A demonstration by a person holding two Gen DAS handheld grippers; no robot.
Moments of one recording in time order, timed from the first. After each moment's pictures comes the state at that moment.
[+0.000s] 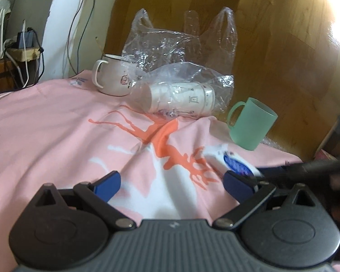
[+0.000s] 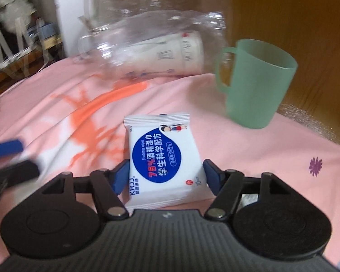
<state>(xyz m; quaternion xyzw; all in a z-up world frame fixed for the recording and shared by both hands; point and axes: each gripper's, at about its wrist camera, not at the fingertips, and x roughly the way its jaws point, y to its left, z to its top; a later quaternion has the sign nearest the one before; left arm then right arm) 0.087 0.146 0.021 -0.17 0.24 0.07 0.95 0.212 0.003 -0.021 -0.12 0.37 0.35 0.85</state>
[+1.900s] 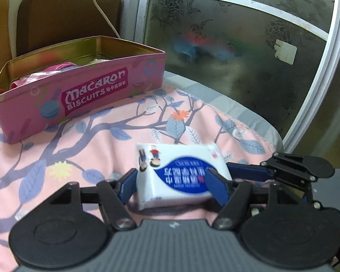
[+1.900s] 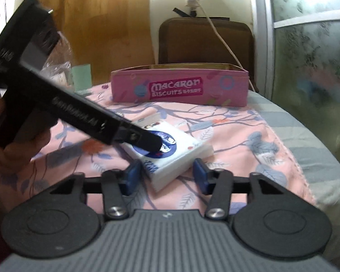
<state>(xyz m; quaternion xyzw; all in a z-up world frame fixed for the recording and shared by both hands) -0.023 -0.244 0.009 0.10 0.34 -0.47 0.81 -0.136 -0.372 -0.038 0.01 0.22 0.06 0.97</state>
